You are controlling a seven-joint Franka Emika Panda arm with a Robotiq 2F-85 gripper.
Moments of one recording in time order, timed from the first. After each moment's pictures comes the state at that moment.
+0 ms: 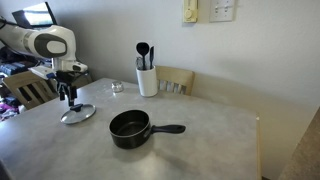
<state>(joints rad) 0.25 0.46 0.15 -1.93 0.13 2.17 0.33</state>
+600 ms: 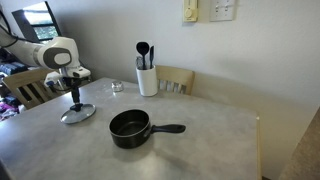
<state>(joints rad) 0.36 0.62 0.07 -1.82 0.13 2.37 0.78</state>
